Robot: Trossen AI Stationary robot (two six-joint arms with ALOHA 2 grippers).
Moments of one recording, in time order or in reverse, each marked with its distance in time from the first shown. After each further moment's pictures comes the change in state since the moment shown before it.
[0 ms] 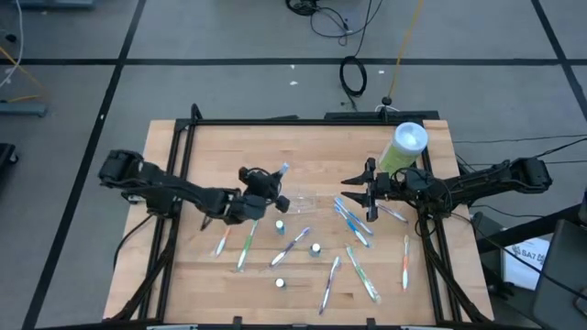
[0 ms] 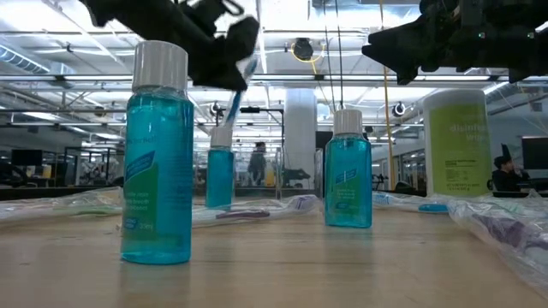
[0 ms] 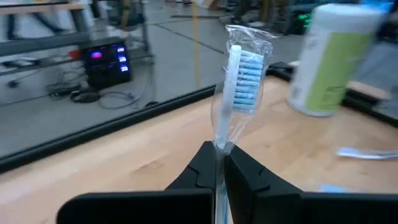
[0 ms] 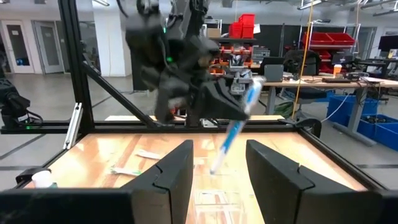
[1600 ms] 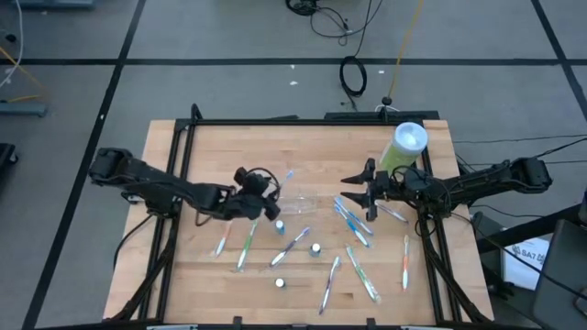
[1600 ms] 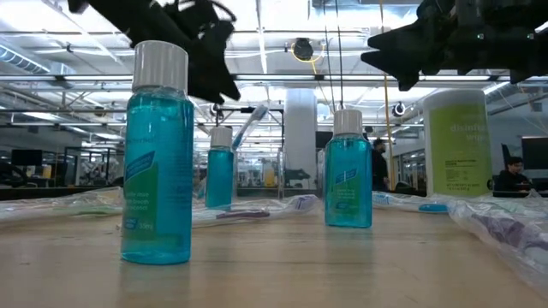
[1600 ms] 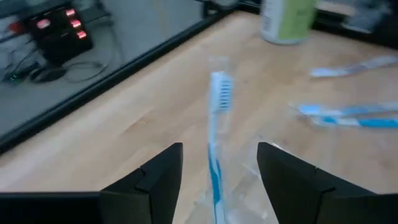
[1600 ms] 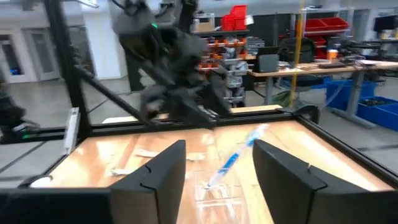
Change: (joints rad) left arm -0.008 -0.141 0.001 -0.346 0.276 0.010; right arm 0.002 0.000 0.000 -0.024 0.046 0.075
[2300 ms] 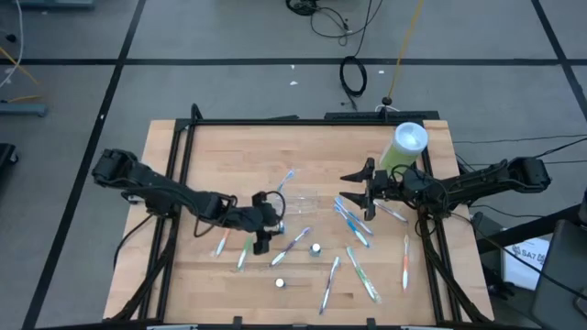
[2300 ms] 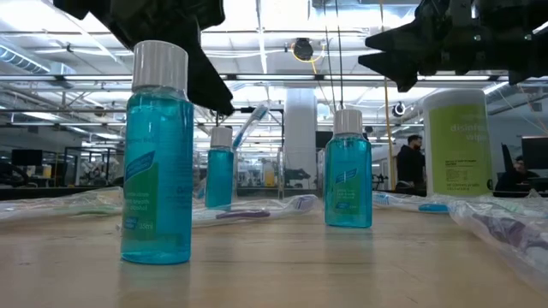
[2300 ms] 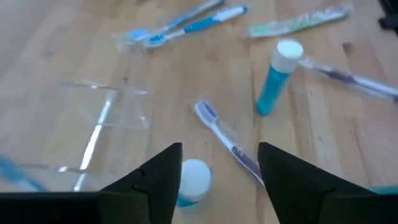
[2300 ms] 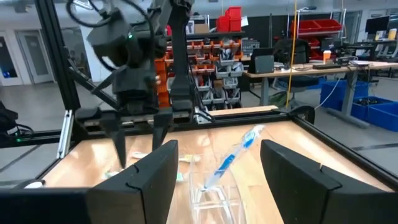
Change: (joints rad) left arm -0.077 0.080 -0.001 0.065 0.535 0.238; right arm 0.000 0.033 0.000 0.039 0.007 0.001
